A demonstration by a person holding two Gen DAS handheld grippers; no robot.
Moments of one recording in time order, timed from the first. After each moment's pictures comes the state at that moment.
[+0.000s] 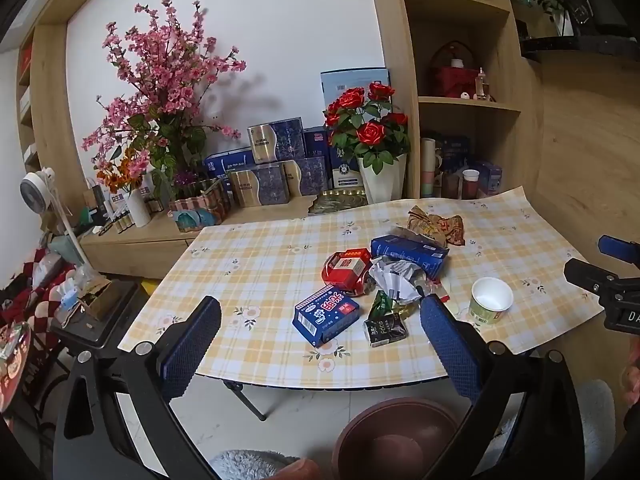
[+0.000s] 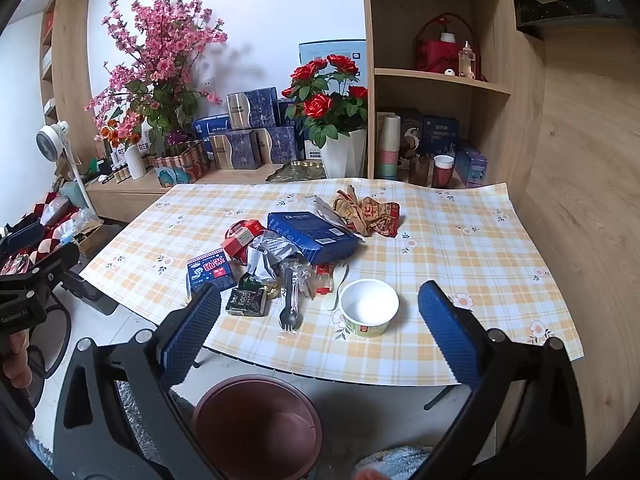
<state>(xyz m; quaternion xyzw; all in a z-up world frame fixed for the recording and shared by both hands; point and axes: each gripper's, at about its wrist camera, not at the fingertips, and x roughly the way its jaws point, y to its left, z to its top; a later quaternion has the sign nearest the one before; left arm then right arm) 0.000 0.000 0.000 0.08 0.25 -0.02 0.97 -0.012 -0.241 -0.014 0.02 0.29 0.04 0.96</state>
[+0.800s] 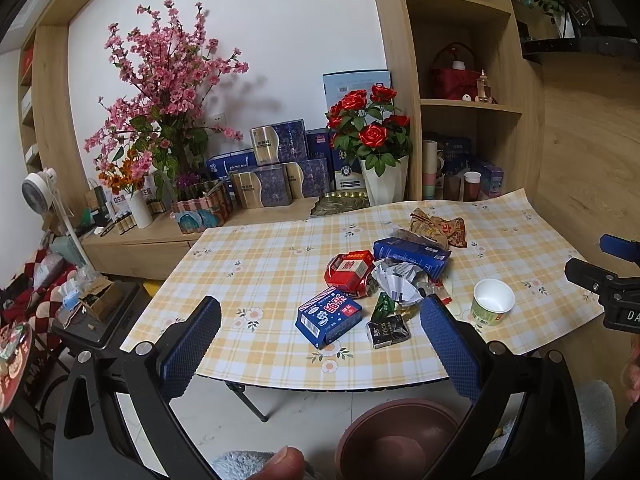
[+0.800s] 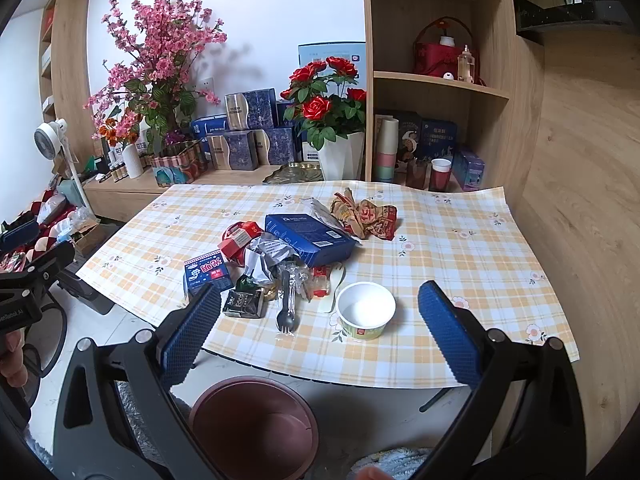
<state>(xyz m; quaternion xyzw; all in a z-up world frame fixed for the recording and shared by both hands) -0.003 0.004 0.003 0.08 0.24 -0.02 0.97 -0.013 -0.237 -0.012 0.02 0.29 0.04 0.96</state>
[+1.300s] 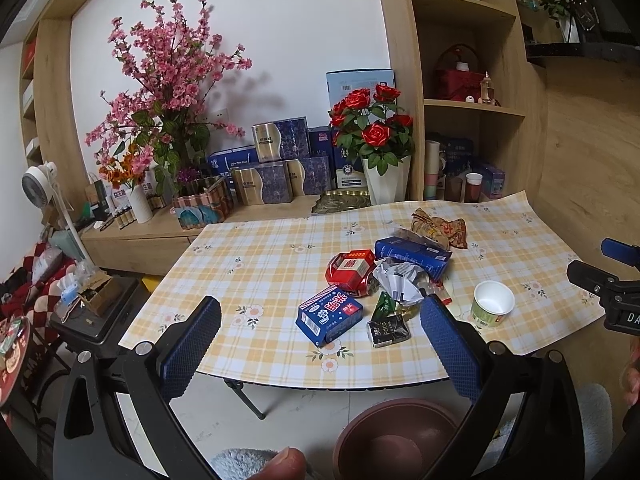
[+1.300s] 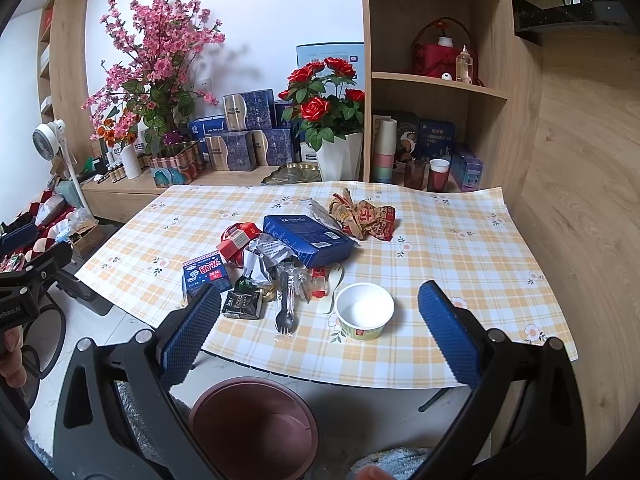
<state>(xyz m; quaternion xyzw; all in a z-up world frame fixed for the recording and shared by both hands) 0.001 0.008 0.001 0.07 0.25 -0.01 0.97 -0.012 -0.241 -0.010 0.02 0.29 0.04 0.96</state>
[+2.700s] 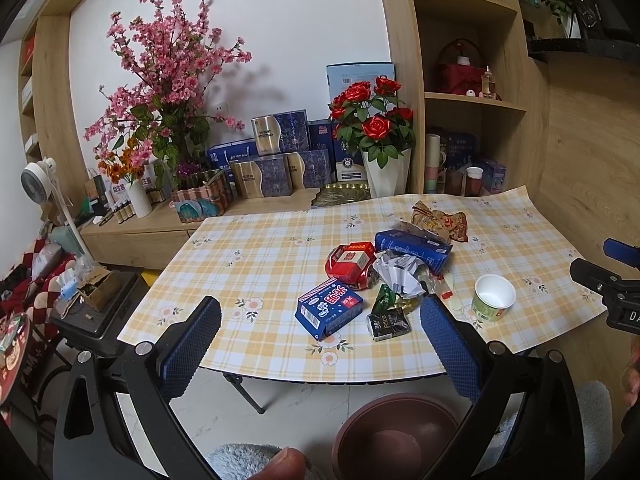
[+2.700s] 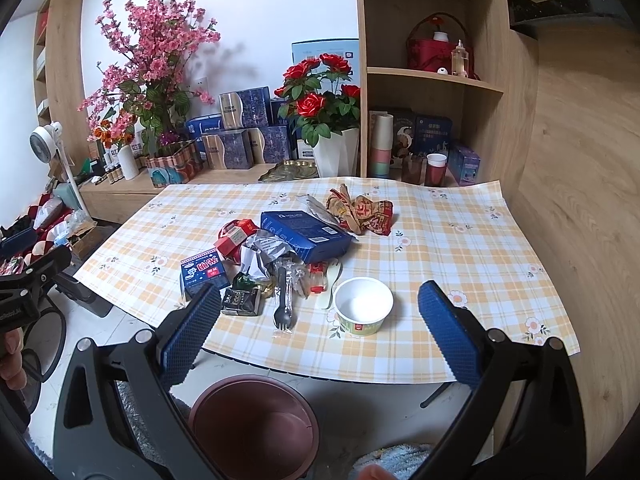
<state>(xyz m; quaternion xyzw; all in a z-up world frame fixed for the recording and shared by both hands) -0.002 0.015 -0.011 0.06 0.26 -0.02 0.96 -0.010 -0.243 -0.014 0.02 0.29 0.03 0.96</state>
